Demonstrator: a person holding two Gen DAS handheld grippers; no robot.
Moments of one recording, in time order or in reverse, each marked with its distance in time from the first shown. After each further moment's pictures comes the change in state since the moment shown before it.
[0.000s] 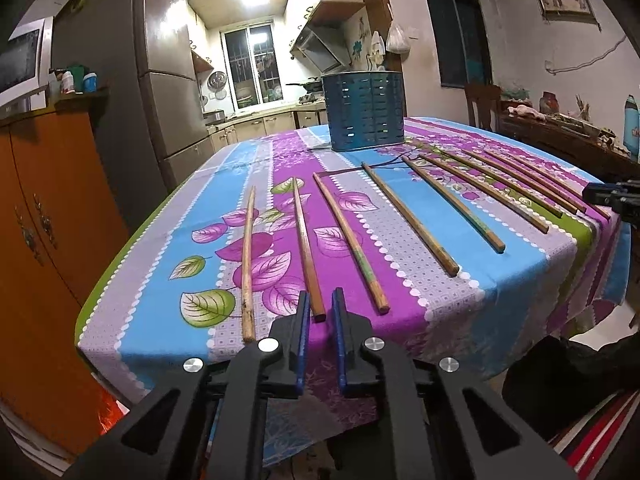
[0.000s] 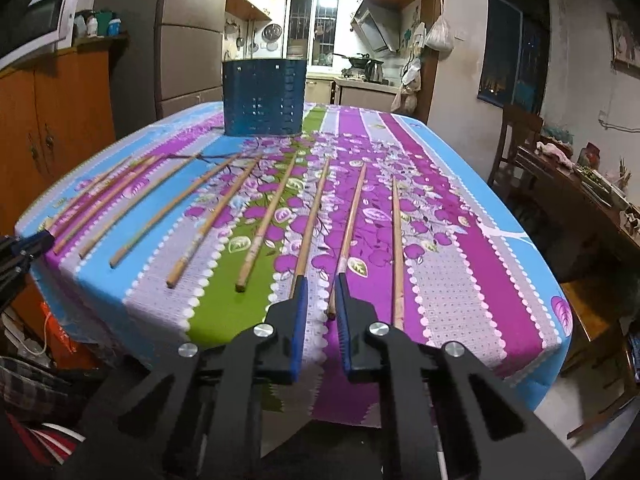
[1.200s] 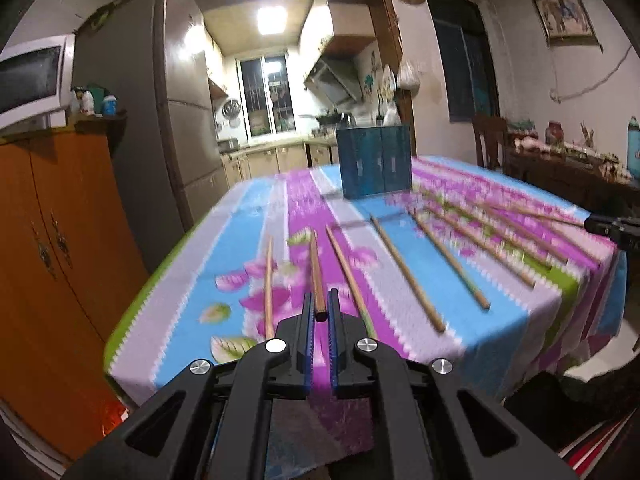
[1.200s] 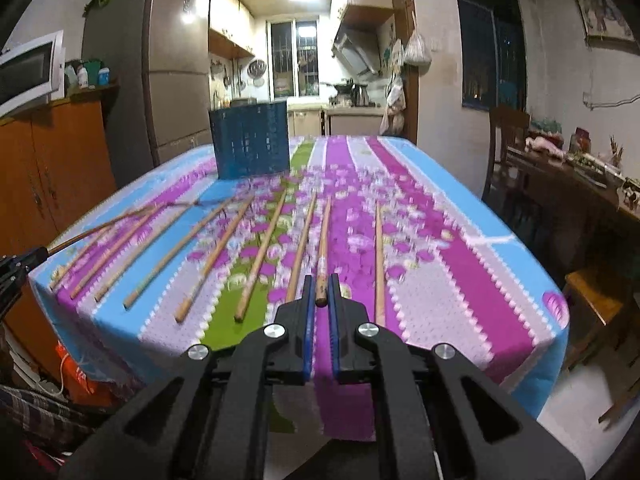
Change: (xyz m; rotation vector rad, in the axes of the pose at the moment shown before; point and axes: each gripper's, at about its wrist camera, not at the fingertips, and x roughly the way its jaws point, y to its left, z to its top) left arm -0.037 0.004 0.030 -0.036 -0.140 0.035; right arm -0.028 -0.023 0.004 0.116 -0.137 0.030
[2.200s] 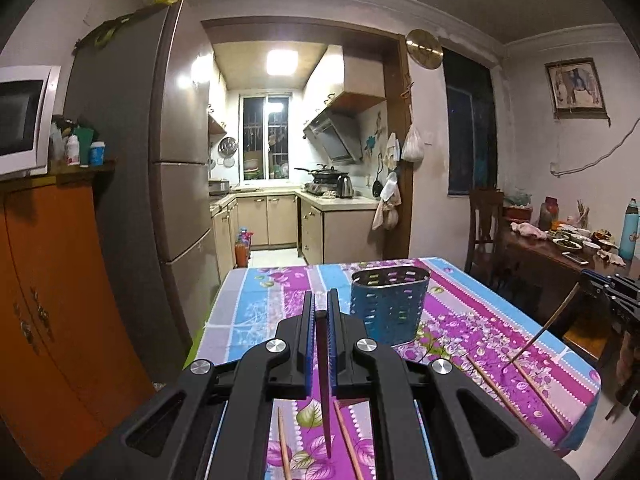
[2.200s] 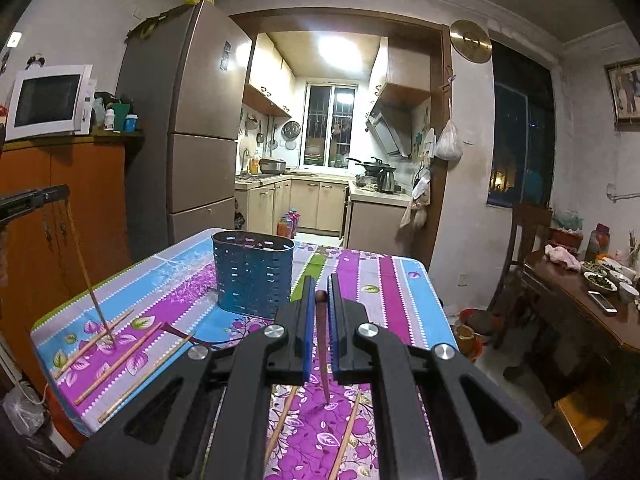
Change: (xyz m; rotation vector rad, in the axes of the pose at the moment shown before) left arm 0.031 0.059 0.201 -0.104 -0.155 -0.081; right arm -0.002 -0.019 0.163 -0.159 -0.238 0.069
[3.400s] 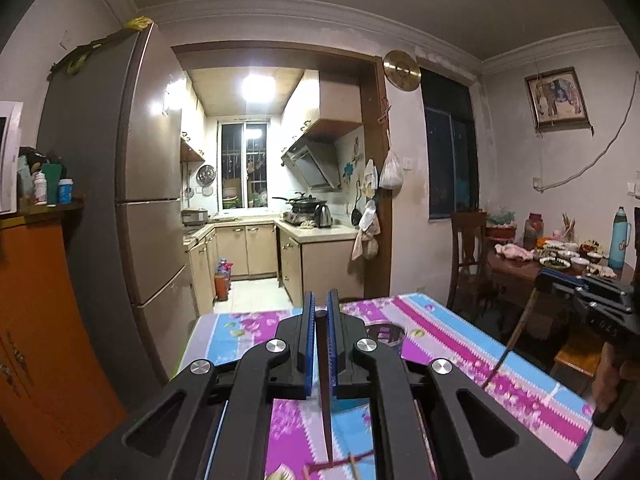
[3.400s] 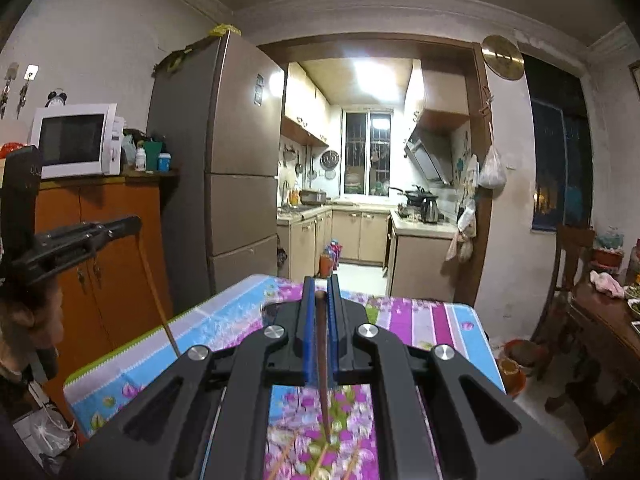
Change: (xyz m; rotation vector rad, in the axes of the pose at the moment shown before) left arm 0.047 -0.040 0.060 0.026 -0.103 -0.073; right arm 0.039 0.029 0.078 0.016 -0.116 0.162
